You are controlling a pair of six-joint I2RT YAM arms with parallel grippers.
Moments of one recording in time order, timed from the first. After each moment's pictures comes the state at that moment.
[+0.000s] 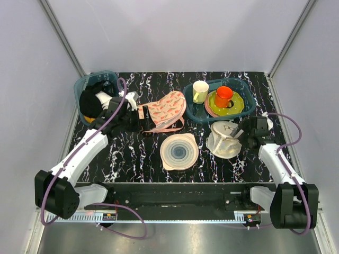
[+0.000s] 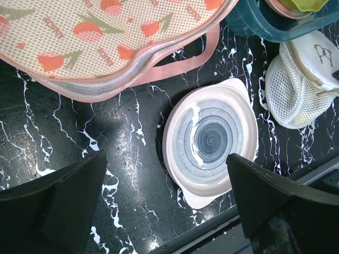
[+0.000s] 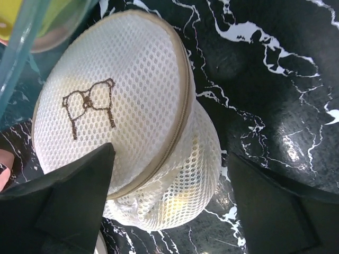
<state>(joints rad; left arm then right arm) -0.37 1.20 0.98 -0.50 0.23 -0.43 -0.01 1.10 0.65 -0.44 0.10 0.68</state>
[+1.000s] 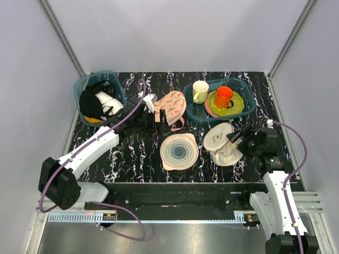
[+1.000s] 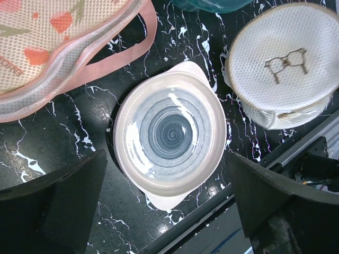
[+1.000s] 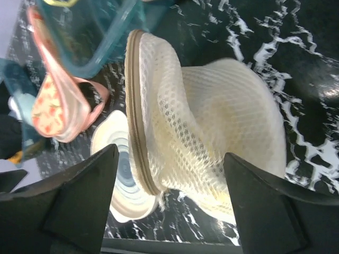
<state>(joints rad) -0.56 1.30 1.02 -0.43 0.24 -0.46 -0.03 0.64 0.54 -0.50 -0.23 0.80</state>
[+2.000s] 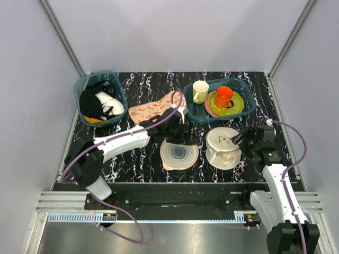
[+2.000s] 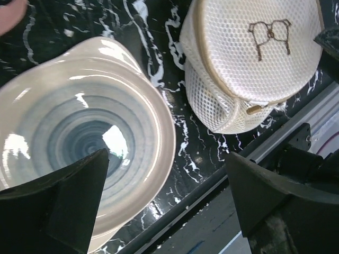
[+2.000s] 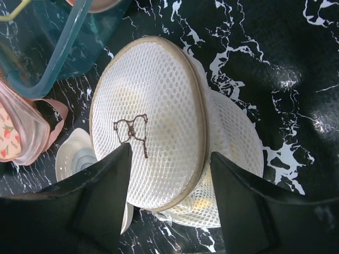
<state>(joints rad) -0.84 1.59 1.12 -0.29 0.16 -0.67 -0.03 0.76 0.55 -0.55 -0.09 0.74</state>
